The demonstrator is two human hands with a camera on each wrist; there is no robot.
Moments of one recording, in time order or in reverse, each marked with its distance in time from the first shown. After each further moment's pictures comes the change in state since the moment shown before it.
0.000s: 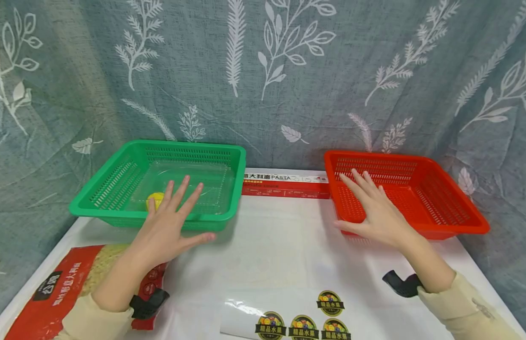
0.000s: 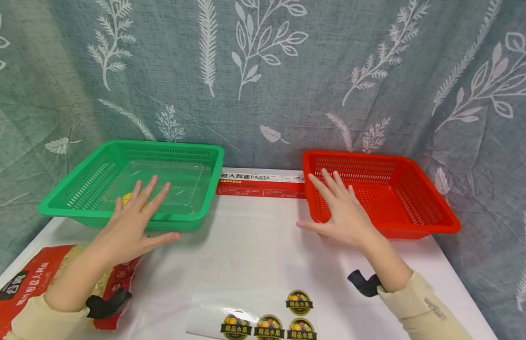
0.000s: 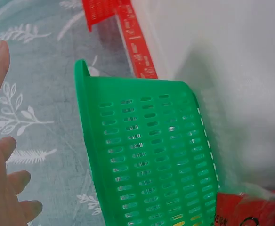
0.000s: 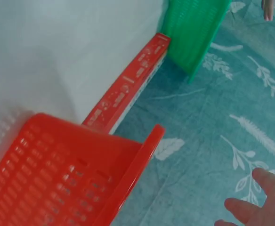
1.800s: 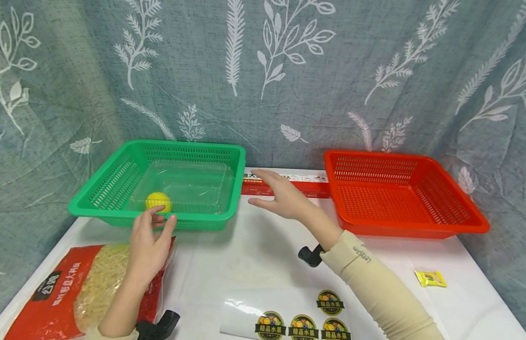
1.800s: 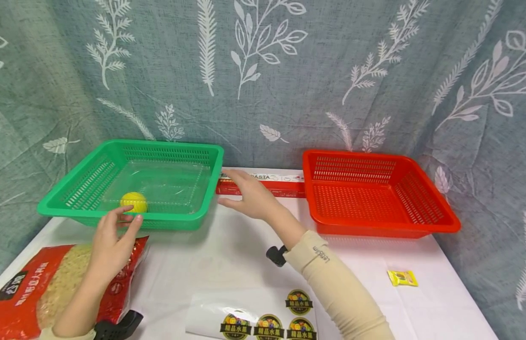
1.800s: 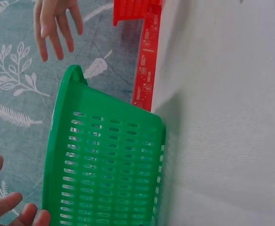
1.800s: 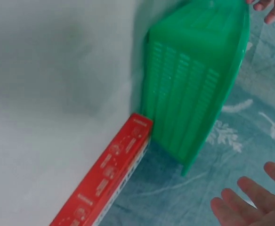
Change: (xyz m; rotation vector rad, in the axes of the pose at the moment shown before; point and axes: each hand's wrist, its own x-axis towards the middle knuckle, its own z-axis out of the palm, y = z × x) left_hand -0.027 -0.002 0.028 -0.591 0.374 -0.486; right_hand 0.112 -0.100 0.073 0.249 -0.046 -0.198
